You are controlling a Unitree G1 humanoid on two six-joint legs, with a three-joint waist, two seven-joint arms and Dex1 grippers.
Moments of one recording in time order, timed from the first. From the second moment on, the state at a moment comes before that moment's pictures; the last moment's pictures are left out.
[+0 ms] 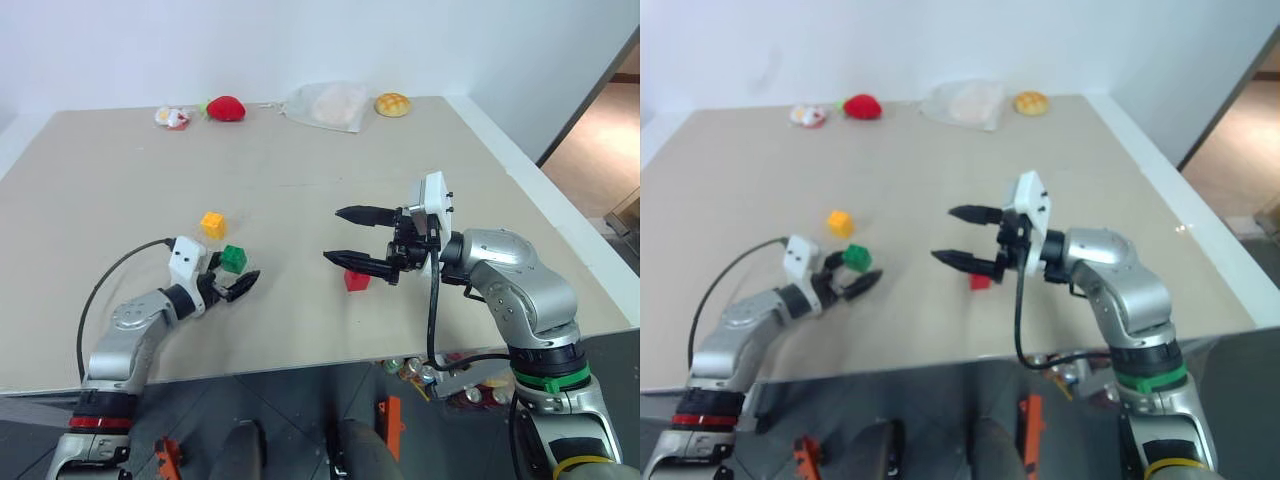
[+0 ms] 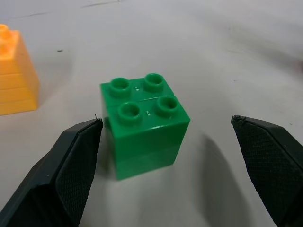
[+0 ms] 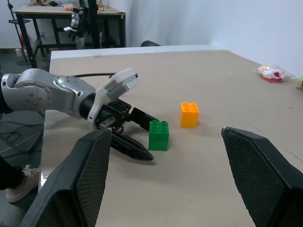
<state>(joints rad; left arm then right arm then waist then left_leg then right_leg) -0.30 0.42 0.08 0.08 -0.35 0.33 -0.66 -0.58 -0.54 0.04 -0.24 0.52 0.52 0.98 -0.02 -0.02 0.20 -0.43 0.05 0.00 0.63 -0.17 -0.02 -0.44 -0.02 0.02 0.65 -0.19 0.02</state>
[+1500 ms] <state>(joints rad) -0.80 0.32 -0.23 0.74 -0.16 -0.17 -1.25 -0.24 -0.82 -0.20 -0.29 0.64 0.57 1.04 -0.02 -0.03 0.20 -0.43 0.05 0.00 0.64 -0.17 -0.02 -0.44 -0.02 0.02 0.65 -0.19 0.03</state>
